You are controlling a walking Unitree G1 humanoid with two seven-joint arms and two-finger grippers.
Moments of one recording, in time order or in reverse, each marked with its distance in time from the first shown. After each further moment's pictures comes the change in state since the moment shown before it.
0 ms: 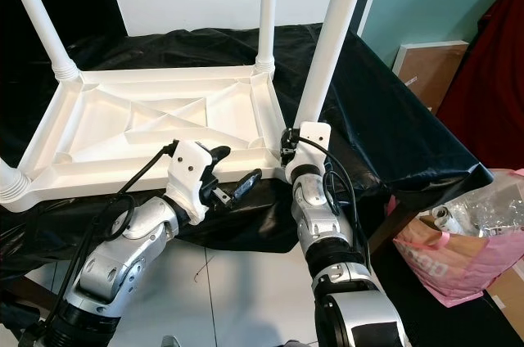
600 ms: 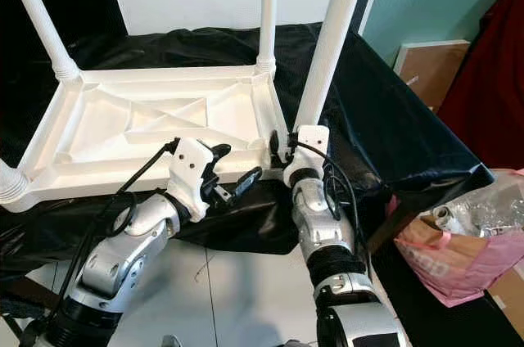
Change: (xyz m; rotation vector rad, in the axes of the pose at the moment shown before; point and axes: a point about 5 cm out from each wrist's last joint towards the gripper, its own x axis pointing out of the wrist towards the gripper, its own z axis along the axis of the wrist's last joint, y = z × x) left arm 0.003 0.002 0.000 0.003 -0.001 0.000; right arm -0.004 -0.003 0.008 -0.011 -0.048 0.165
